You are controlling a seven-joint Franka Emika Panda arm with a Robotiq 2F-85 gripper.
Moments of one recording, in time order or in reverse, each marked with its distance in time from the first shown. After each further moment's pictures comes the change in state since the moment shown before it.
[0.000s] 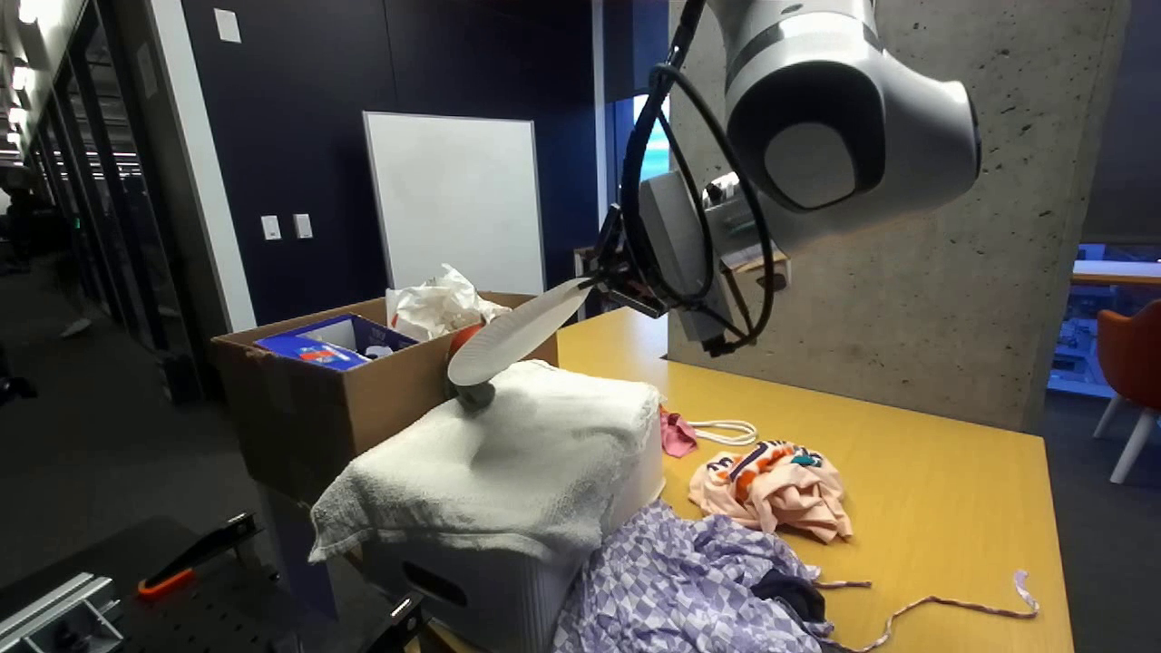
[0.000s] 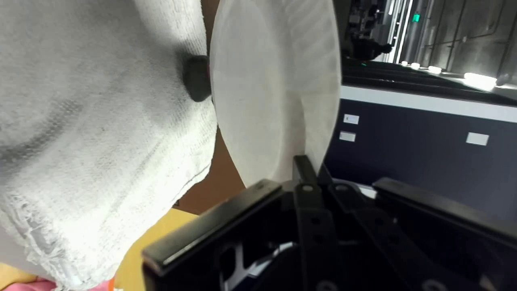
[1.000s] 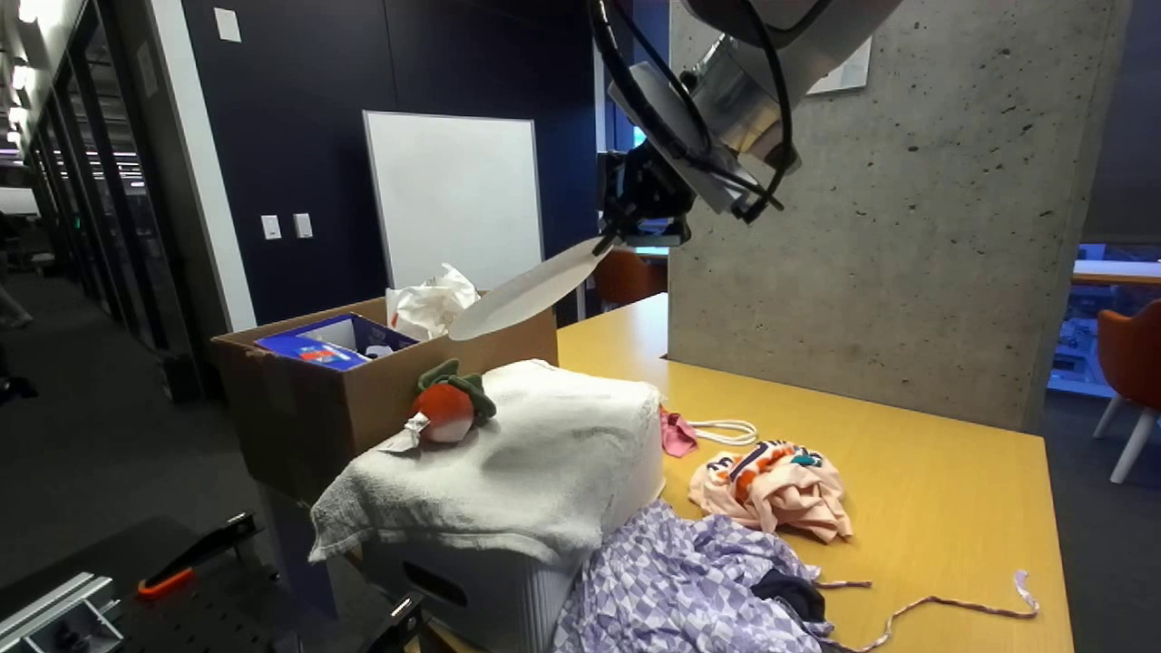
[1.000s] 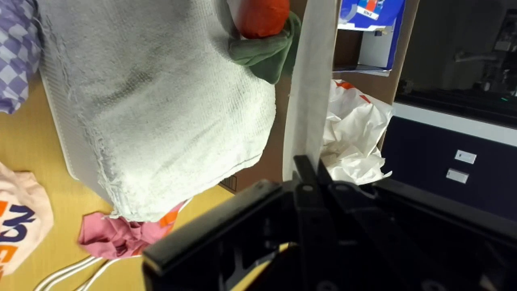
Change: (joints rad) arm 0.101 -0.174 -0.034 -0.014 -0.246 0.161 0.071
